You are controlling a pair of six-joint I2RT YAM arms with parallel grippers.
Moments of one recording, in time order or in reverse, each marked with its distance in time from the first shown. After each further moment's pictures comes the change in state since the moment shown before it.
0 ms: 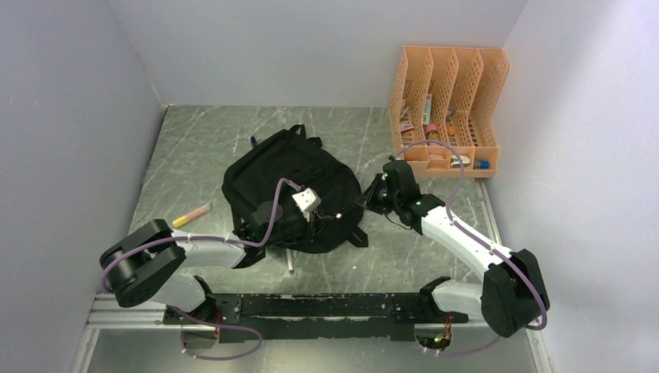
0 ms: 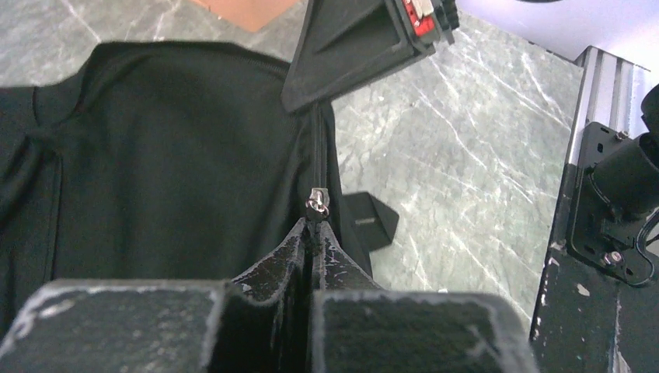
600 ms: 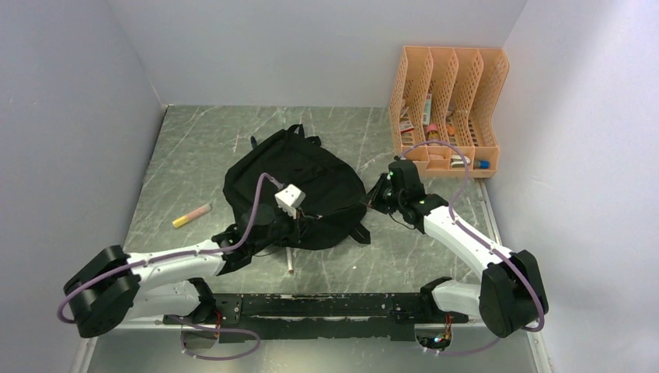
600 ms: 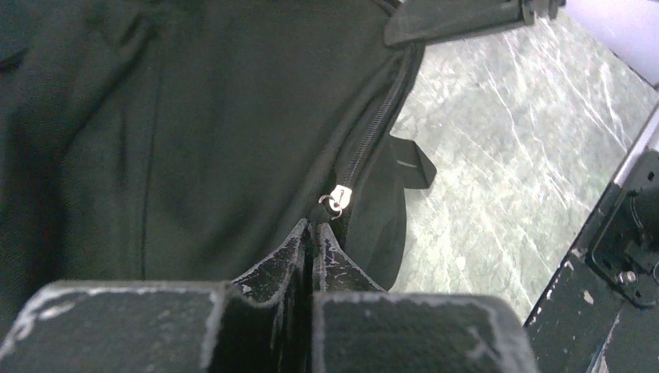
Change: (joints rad) left arm -0.008 -0.260 -0.026 -0.394 -0.212 -0.121; right arm -0.070 0.000 -0.017 -0.006 -0.011 -0.029
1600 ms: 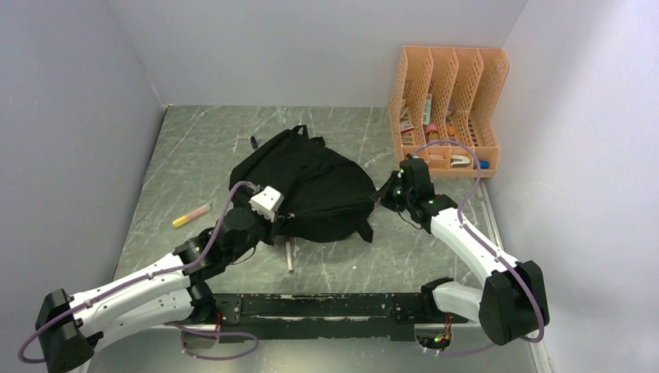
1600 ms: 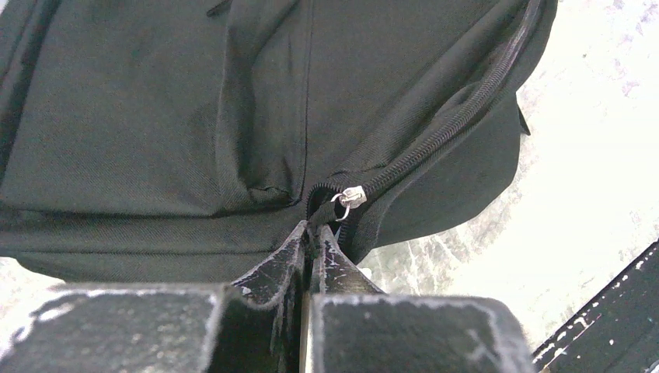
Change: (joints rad) left arm -0.005 -0.418 0.060 -0.583 -0.245 0.074; right arm -0.080 -0.044 -0.001 -0.036 0.031 -0.040
